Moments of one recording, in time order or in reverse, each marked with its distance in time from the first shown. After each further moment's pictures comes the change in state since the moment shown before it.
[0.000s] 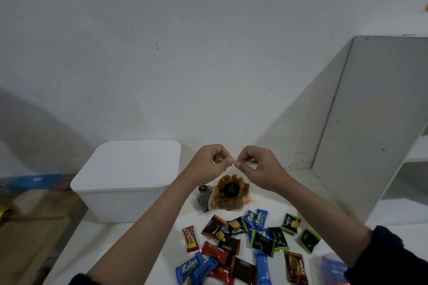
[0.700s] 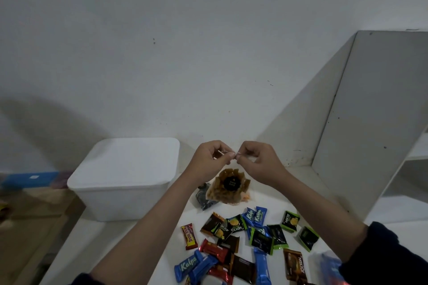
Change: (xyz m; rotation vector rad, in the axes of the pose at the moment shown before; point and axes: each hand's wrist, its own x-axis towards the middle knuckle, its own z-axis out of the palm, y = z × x) left_hand 0.007 -0.008 0.008 -0.131 0.054 0.038; right_hand 0.009 0.003 0.004 0.015 0.067 0.008
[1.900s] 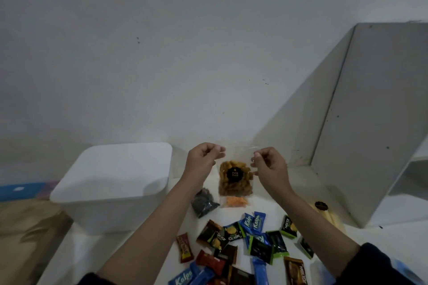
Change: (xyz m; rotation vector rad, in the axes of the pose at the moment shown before) left_hand 0.038 -0.026 0.020 -0.324 0.196 -0.265; right_hand 0.001 0.065 0.008 0.291 0.384 0.311
